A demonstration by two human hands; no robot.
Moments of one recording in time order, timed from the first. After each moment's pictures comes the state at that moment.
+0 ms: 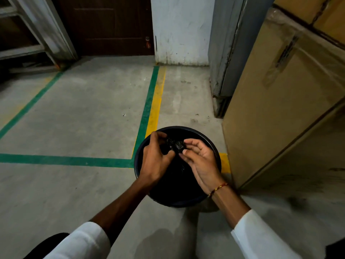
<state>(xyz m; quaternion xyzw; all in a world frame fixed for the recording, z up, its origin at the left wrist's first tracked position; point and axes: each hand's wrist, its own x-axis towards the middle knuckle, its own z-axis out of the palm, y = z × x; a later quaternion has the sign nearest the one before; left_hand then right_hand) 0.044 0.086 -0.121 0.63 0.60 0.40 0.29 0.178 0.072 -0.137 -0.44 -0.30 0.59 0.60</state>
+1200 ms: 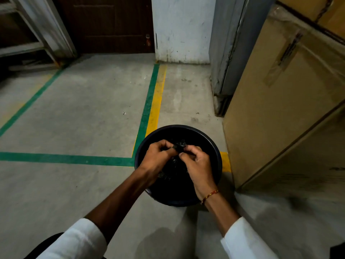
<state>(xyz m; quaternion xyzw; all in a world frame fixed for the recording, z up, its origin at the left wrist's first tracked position) 0.044 0.094 -0.120 0.49 0.57 0.36 0.56 0.164 0.064 -0.153 -0.58 -0.40 0.46 0.54</state>
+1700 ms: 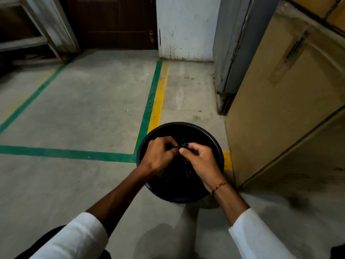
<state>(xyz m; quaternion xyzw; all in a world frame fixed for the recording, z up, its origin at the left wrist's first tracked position) 0.037 0.098 -0.115 0.71 0.57 0.27 0.32 0.181 0.070 -0.149 -0.55 -0.47 0.49 0.48</state>
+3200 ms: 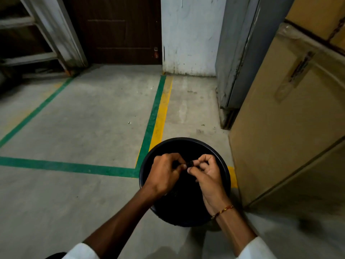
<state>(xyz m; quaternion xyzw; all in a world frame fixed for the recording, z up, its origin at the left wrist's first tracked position) 0.041 0.098 -0.118 0.72 0.56 0.28 0.29 0.173 0.069 -0.141 -0.52 -0.35 0.54 0.56</state>
